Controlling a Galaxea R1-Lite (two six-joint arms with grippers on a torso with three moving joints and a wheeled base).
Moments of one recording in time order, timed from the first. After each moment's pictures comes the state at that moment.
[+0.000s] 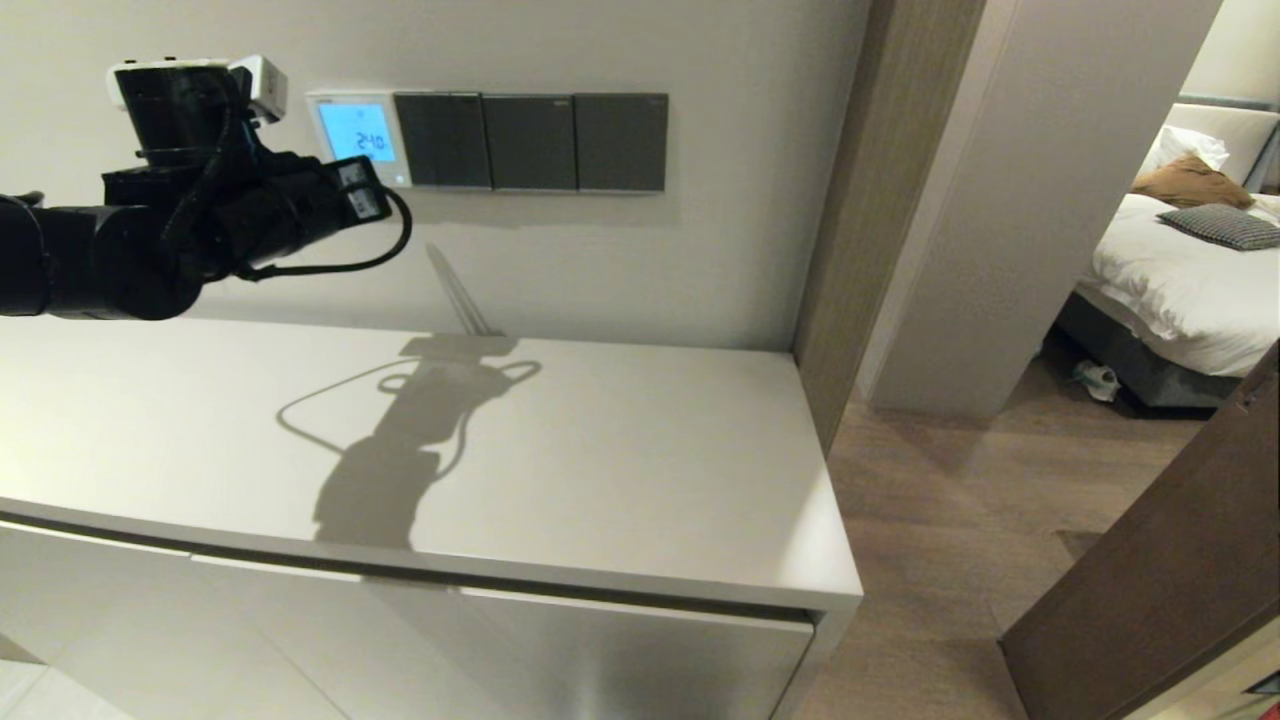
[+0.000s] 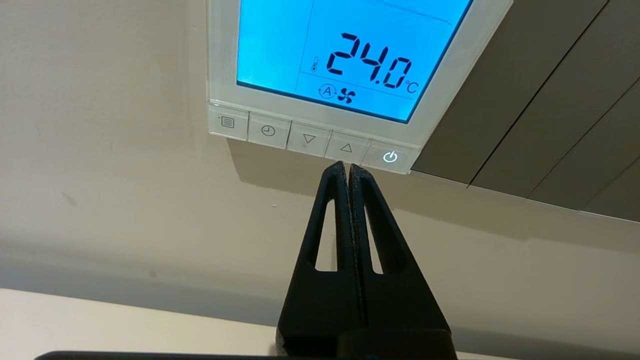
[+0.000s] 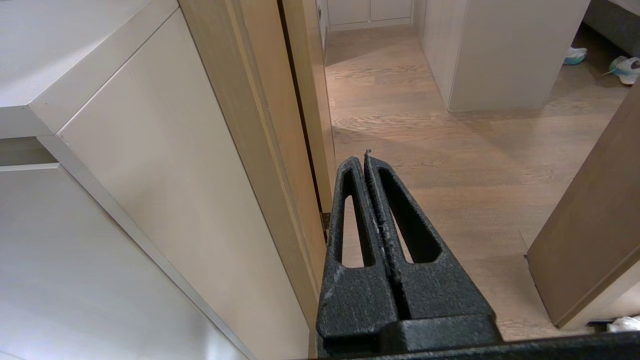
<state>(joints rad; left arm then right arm) -0.13 1.91 -1.54 -0.38 0.00 -0.22 0.01 0.00 0.00 0.01 0.00 0.03</state>
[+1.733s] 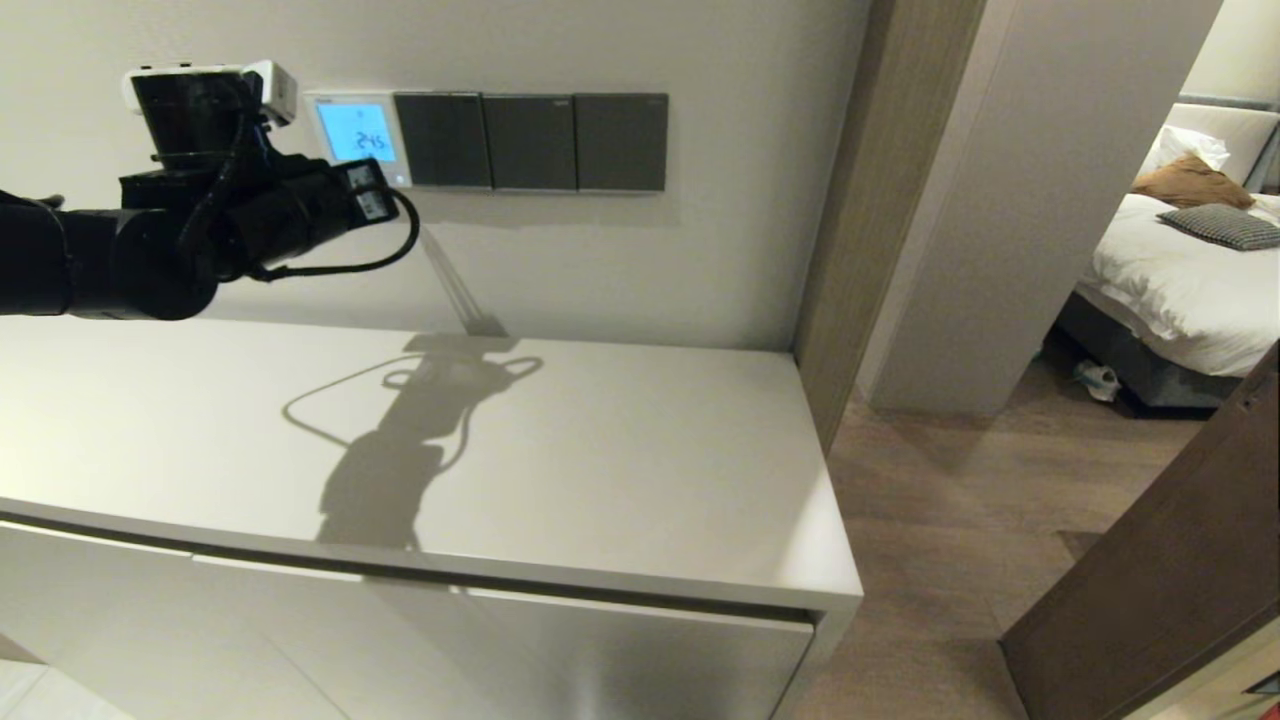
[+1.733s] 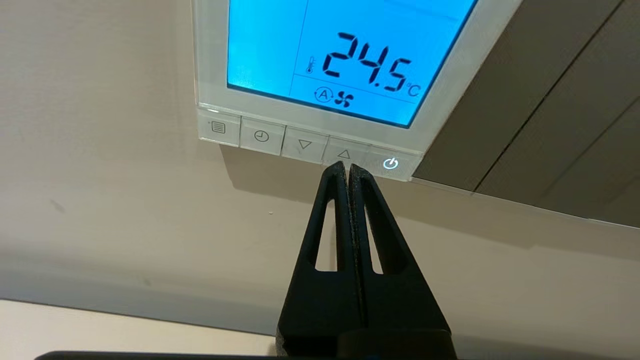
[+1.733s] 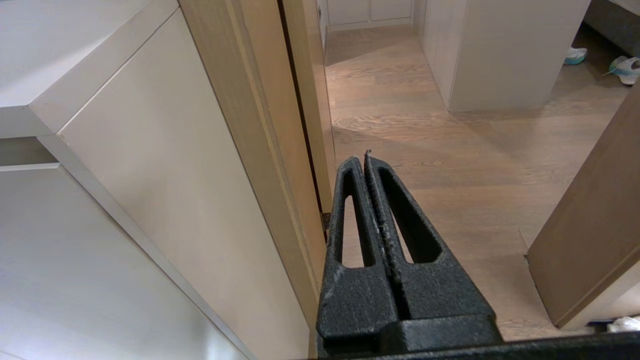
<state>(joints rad) -0.14 1.93 -1.56 -0.39 0.00 -0.22 0.01 0.00 0.00 0.01 0.00 0.03</state>
